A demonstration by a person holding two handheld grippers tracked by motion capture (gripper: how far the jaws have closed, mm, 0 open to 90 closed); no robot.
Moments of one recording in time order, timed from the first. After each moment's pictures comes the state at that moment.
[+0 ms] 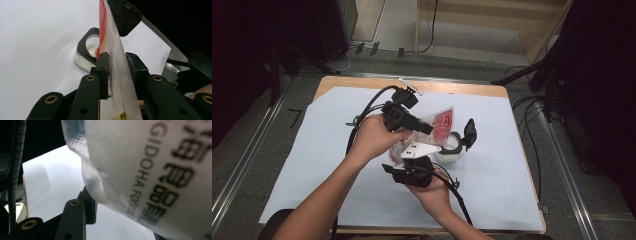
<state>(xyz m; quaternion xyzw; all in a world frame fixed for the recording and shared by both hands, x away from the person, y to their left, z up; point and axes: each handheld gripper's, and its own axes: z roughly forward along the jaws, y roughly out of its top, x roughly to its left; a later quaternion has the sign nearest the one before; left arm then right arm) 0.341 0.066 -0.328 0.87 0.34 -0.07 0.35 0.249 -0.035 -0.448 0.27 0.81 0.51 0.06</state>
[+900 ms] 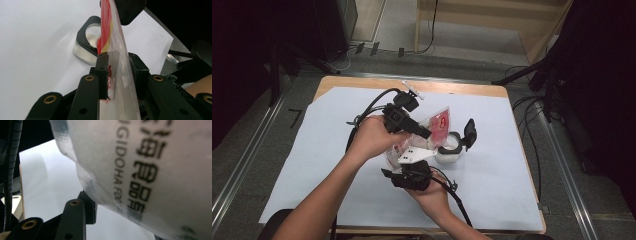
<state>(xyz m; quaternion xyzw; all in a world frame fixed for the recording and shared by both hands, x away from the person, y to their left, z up) 0.346 0.063 -0.339 0.88 0.33 -0.09 0.32 0.246 -0.030 -0.463 0.26 0.83 0.50 0.06</state>
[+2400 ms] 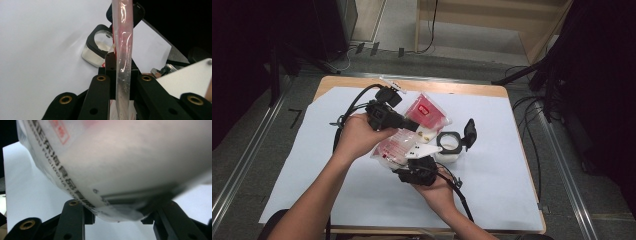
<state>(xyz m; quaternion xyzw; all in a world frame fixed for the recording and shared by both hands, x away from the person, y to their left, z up) 0.337 0.104 -0.322 0.86 0.34 -0.05 0.38 0.261 -0.045 -0.468 0.28 0.83 0.48 0.07</state>
